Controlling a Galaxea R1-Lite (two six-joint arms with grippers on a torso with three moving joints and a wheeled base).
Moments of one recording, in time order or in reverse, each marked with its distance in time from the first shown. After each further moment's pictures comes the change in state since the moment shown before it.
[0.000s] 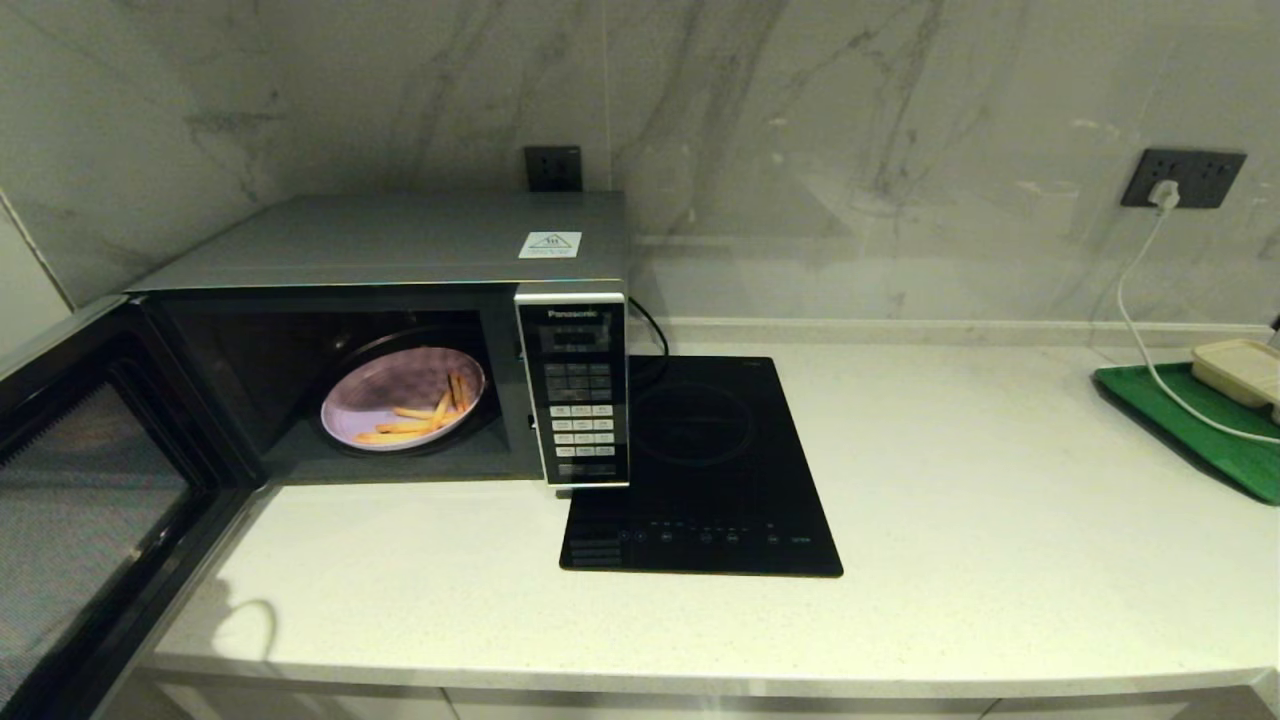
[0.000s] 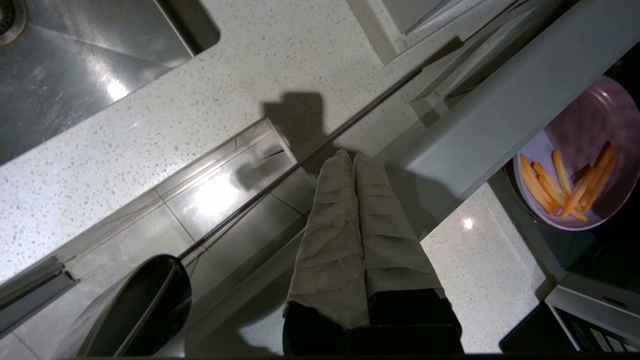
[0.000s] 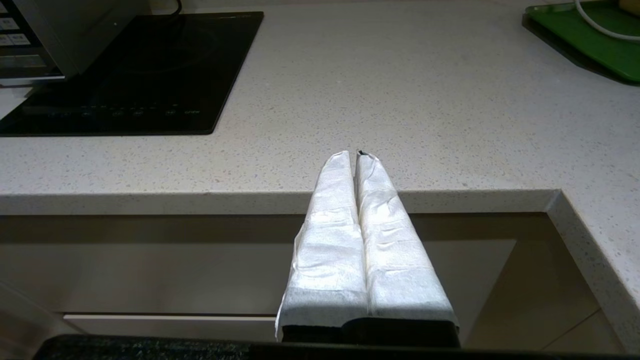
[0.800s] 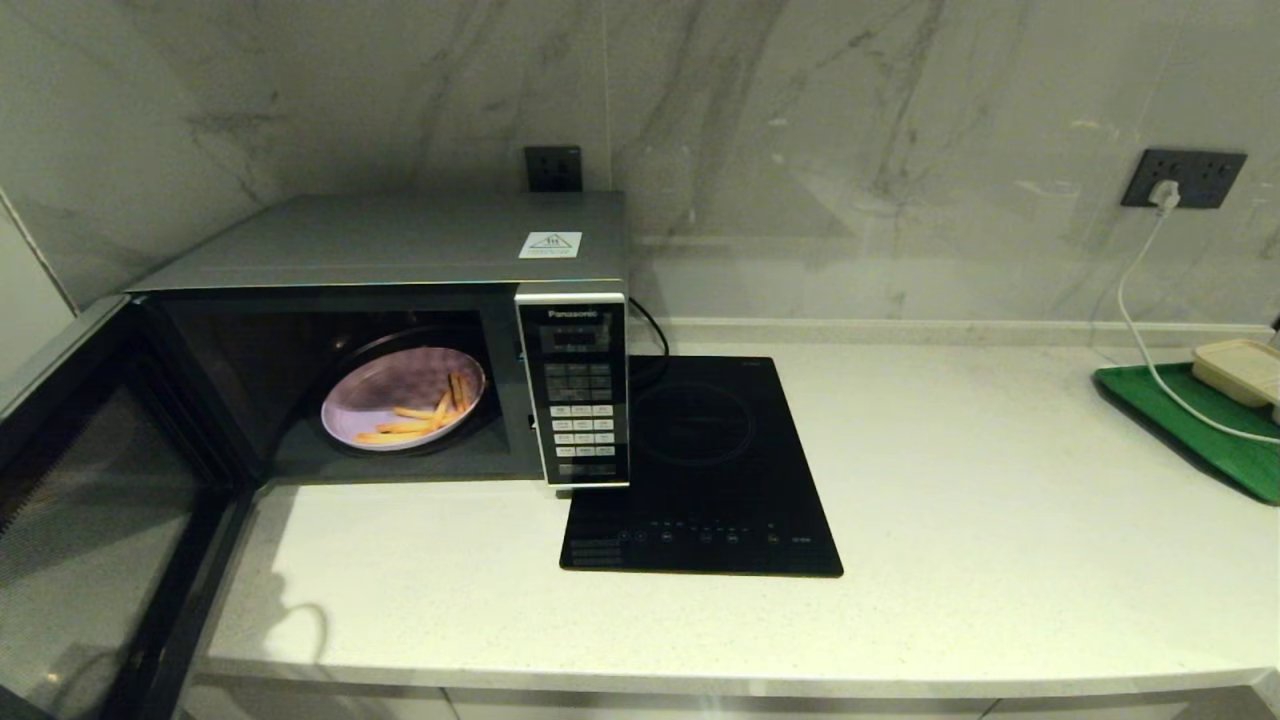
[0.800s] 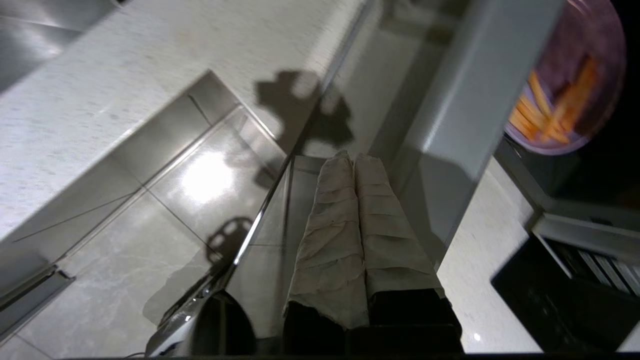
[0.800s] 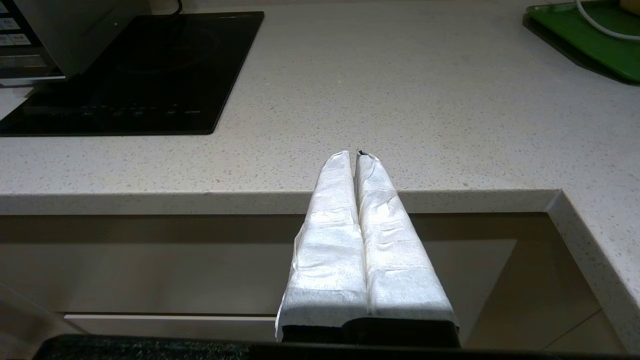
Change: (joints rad) left arm -0.173 -0.065 0.099 0.001 -0.006 -0.027; right arm 0.000 0.000 0.000 0.000 0.000 0.000
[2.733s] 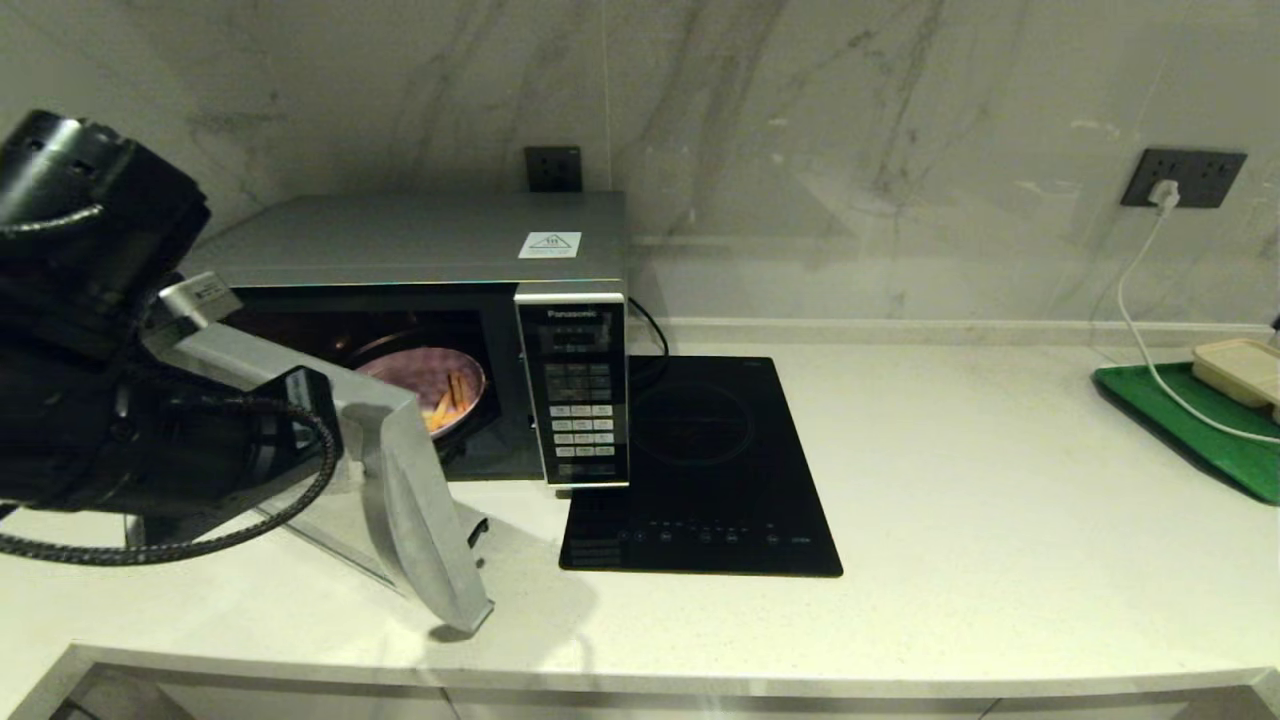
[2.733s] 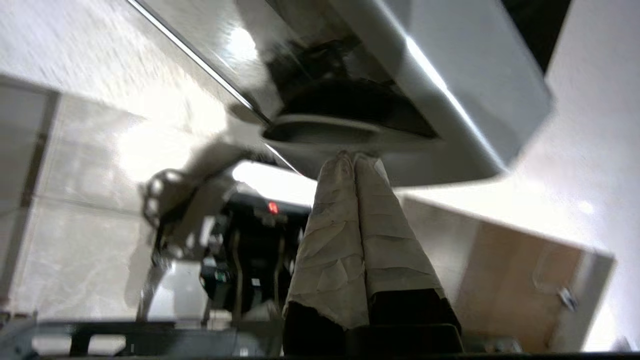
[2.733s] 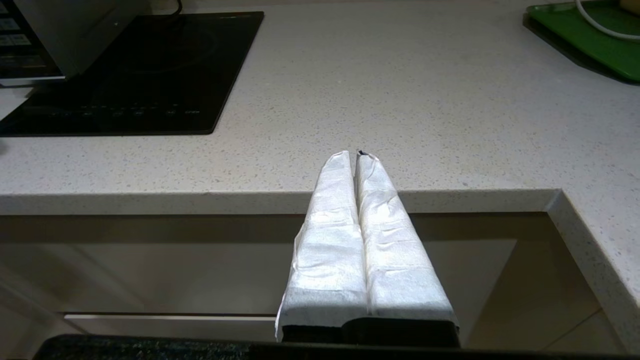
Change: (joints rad) left arm -1.027 -0.011 0.151 -0.111 0.254 -0.416; right arm 0.000 0.000 0.000 0.000 0.000 0.000
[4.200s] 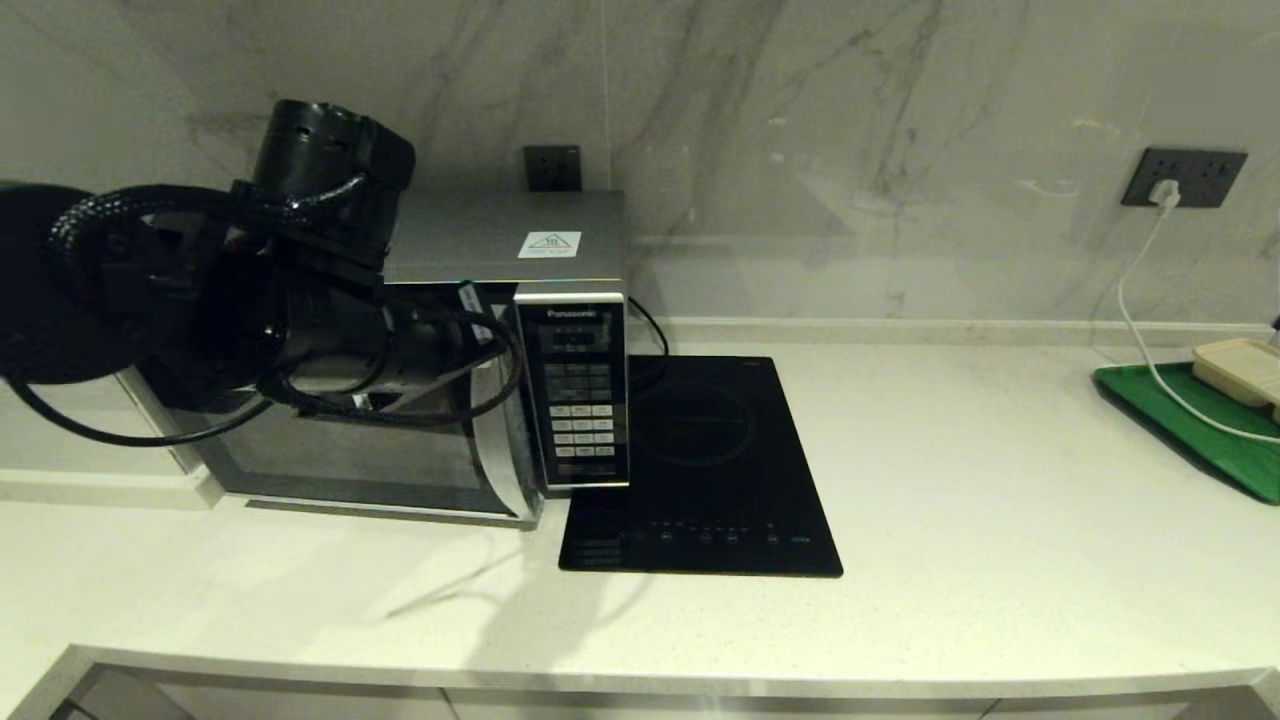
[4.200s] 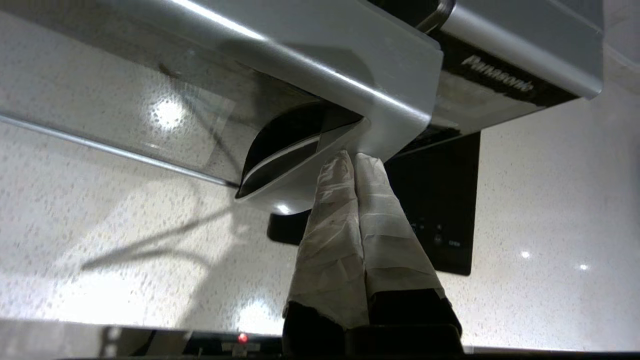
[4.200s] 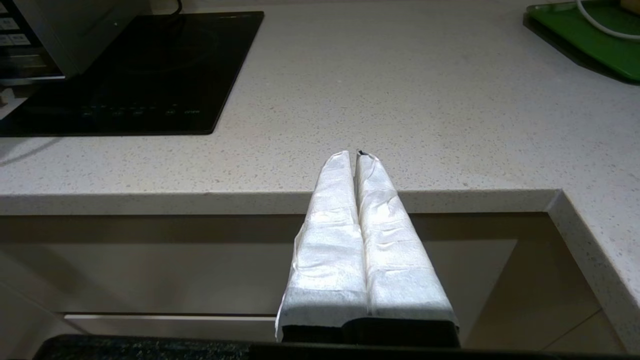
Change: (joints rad) left arm -0.057 0.245 -0.091 -0.439 0.128 0.115; right arm 0.000 0.000 0.000 0.000 -0.001 0.000
